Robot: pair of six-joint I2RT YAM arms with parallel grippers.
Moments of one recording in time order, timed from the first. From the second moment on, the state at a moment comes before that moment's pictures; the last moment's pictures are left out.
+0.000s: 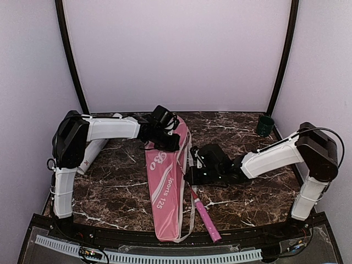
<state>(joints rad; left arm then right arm) -0.74 2.13 1.63 -0.40 0.14 -0.42 0.99 1.73 0.86 0.12 -0.03 0.73</state>
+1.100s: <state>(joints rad) -0.67 2.13 1.62 -0.32 0.26 -0.41 0.90 1.47 0.77 0.02 -0.41 0.62</state>
